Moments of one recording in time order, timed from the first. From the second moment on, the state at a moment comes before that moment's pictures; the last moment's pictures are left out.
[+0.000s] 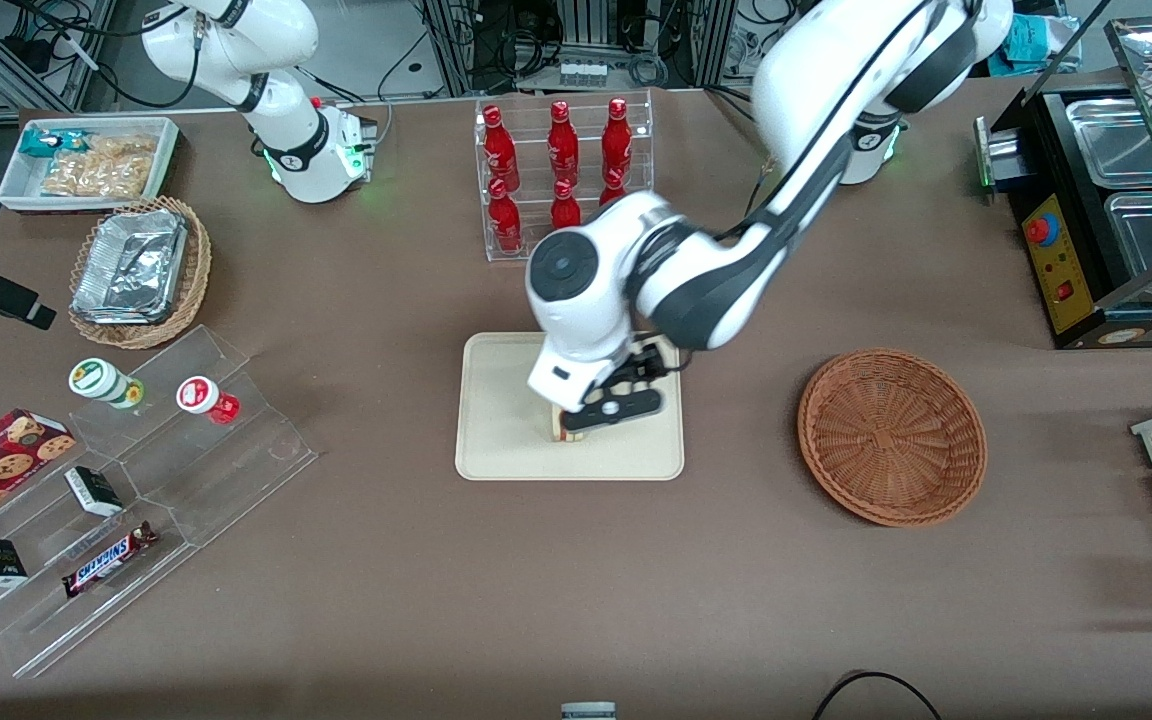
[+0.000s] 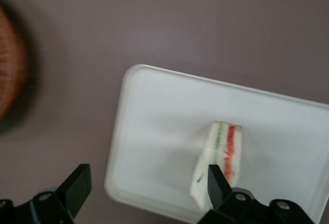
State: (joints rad) arm -0.48 0.71 -0.38 -1.10 0.36 1.66 -1.08
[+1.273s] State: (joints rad) arm 0.09 0.04 -0.38 -1.51 0.07 1.34 -0.30
